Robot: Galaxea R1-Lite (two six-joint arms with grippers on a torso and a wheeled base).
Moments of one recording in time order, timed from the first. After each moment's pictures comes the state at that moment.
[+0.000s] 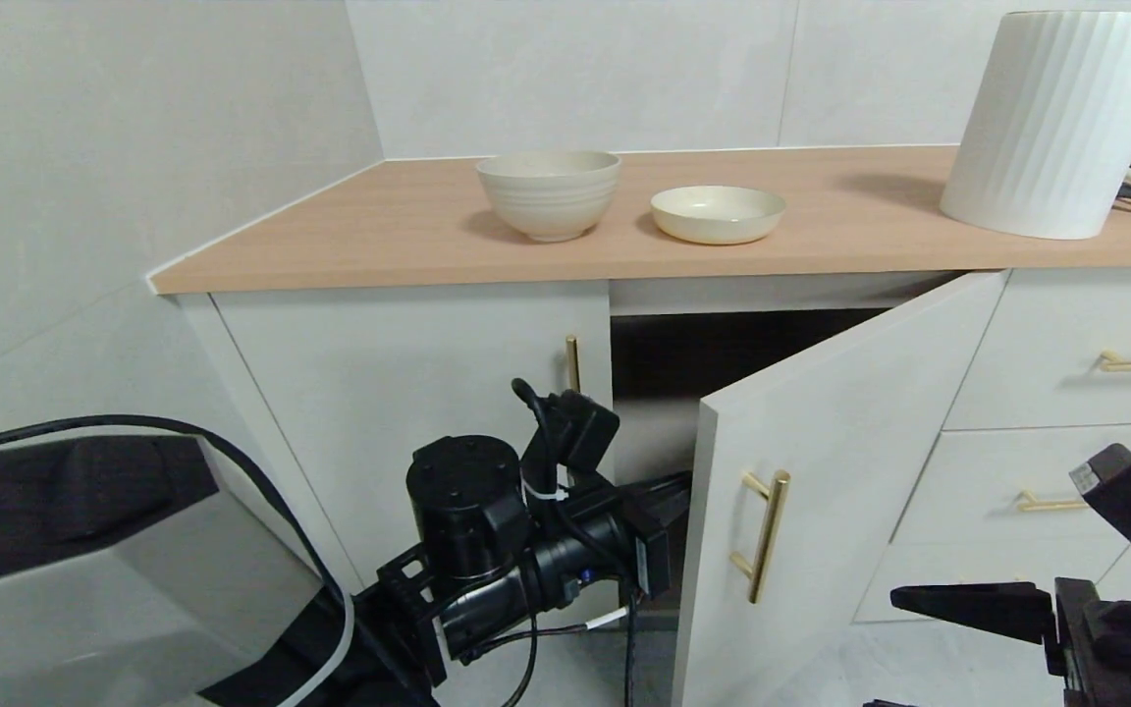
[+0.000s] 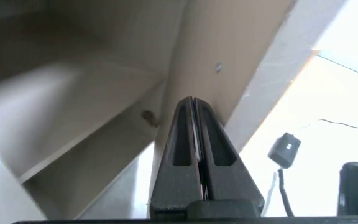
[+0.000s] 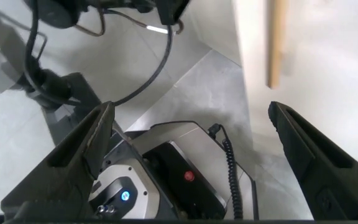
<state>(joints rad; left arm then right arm) -0.76 2.07 -0.67 -1.38 -0.25 -0.22 0.71 1.14 -0.42 -0.36 0.29 0.20</state>
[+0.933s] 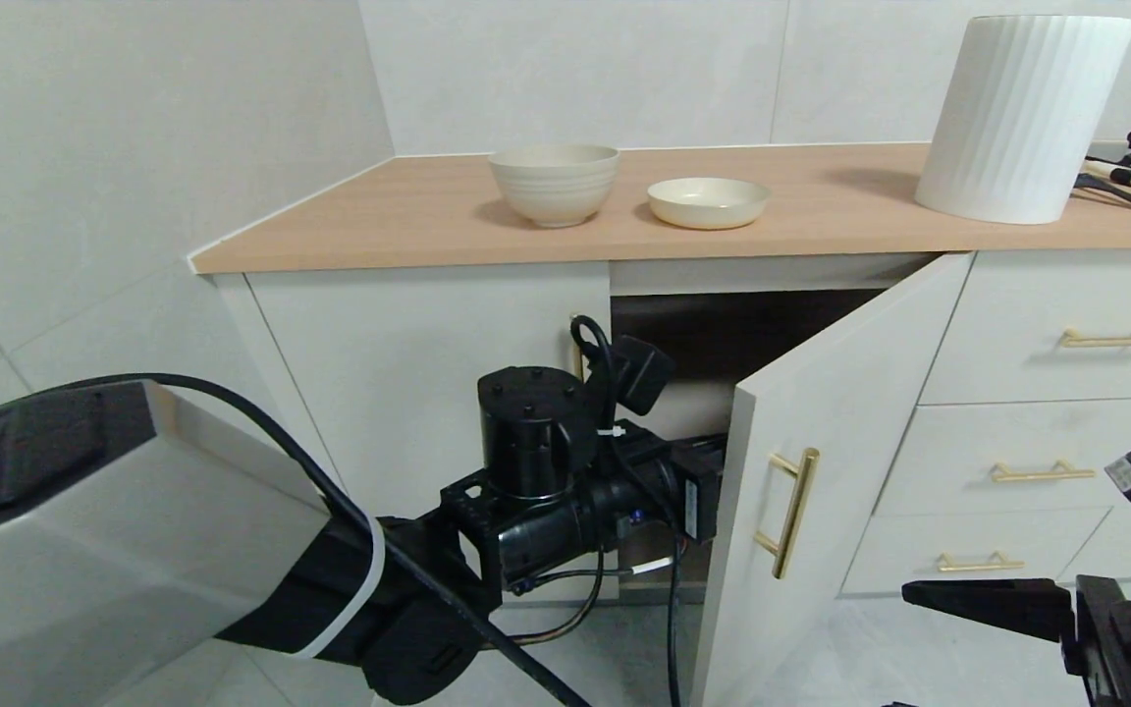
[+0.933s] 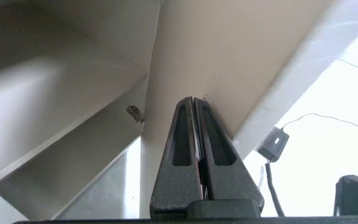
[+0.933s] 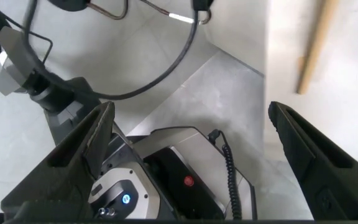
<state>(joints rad) -0.79 2.07 -0.94 -1.05 -0.24 -0.22 0.71 1.10 -0.42 -0.36 0.29 0.20</state>
